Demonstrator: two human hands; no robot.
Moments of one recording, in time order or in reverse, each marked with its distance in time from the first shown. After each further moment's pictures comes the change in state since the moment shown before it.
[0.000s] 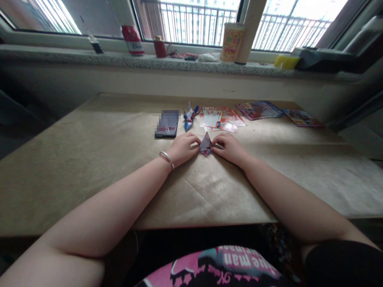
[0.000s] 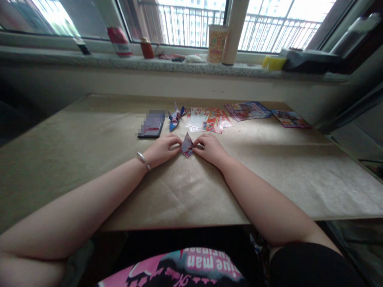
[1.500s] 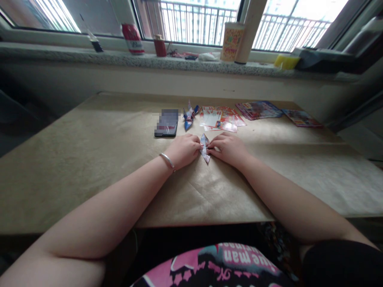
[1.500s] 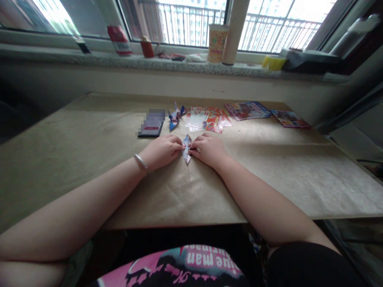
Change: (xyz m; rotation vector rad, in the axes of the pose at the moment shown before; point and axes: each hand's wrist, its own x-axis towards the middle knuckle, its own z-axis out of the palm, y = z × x) left_hand -0.006 0.026 -0.014 0.464 -0.157 0.201; right_hand -0.006 -0.024 -0.013 -0.326 -0.126 -0.136
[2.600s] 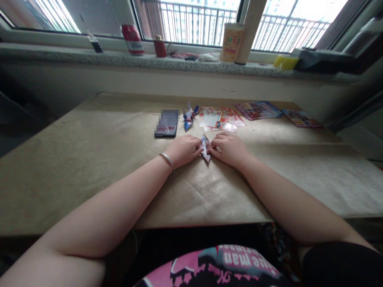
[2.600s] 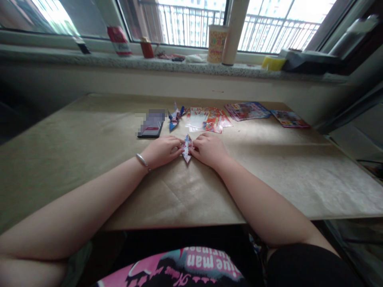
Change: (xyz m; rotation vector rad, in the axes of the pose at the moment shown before) left_hand 0.003 -0.006 0.006 -0.162 0.033 -0.061; right_hand 0.002 -0.006 -0.009 -0.115 -0.018 -0.007
